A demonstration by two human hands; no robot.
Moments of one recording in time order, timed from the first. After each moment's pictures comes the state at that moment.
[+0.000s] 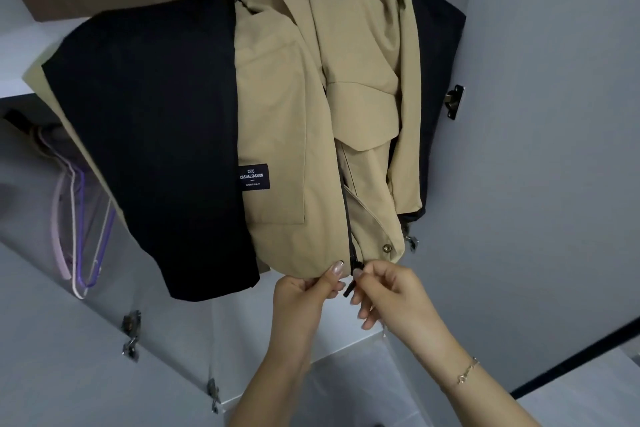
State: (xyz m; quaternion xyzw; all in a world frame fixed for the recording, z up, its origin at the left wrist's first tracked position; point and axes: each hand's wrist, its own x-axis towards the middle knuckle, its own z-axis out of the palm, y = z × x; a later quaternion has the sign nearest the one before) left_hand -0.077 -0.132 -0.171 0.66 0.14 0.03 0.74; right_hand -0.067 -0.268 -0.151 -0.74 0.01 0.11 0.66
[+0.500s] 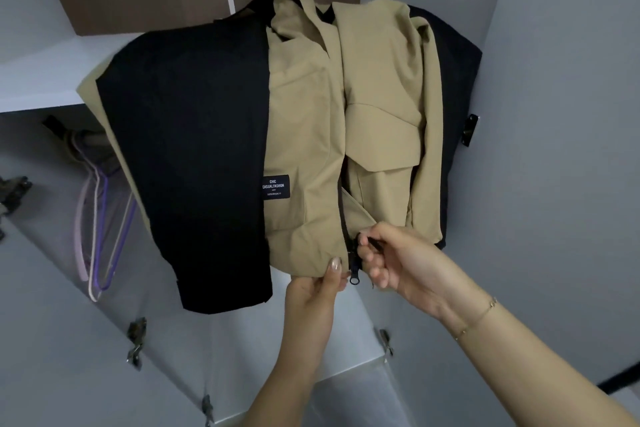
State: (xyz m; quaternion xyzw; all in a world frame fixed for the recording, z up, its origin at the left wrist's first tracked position) left_hand -0.073 -0.128 -0.158 0.62 0.08 0.11 0.77; right_hand -0.029 -0.255 -0.078 -0.60 0.00 0.25 0.76
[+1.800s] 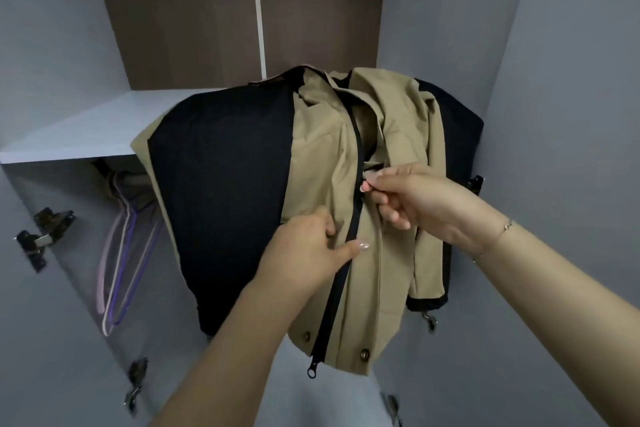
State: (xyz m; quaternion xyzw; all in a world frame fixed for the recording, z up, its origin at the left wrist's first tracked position) left_hand -0.028 -0.087 -0.022 0.95 0.00 0.14 0.29; right_hand 0.030 -0.257 0.037 -0.72 -0.19 0.18 0.65
